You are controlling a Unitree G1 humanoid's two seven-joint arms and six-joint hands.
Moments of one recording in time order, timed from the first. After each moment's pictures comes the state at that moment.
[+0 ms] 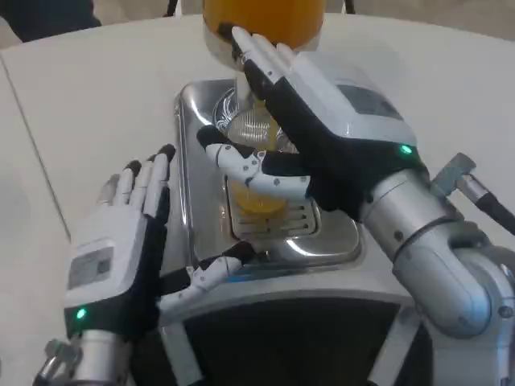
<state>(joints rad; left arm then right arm) -0.14 0.29 -0.14 -0.09 0.83 0.03 0.28 -0.67 -0.21 0.42 -0.57 -0.94 0.58 0.55</state>
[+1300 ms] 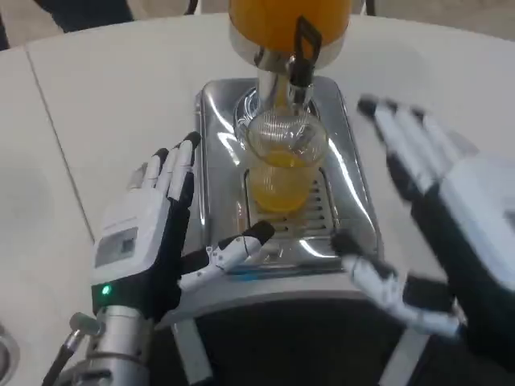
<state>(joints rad) -0.26 0.29 -0.17 0.05 0.75 -0.03 0.30 0.08 -0.31 0.16 -0.99 -1.06 0.23 0.39</state>
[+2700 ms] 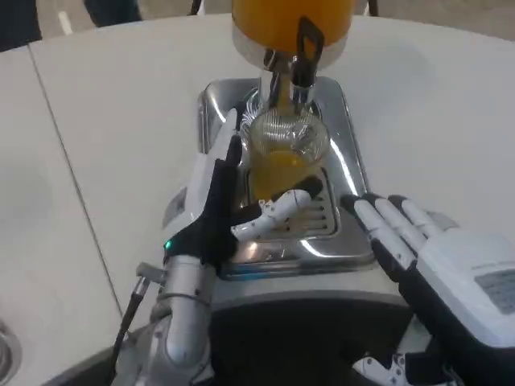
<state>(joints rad) -0.60 0.13 -0.18 0.54 0.48 -0.24 0.35 0.20 -0.28 0.04 -0.96 -1.04 0.04 0.55</state>
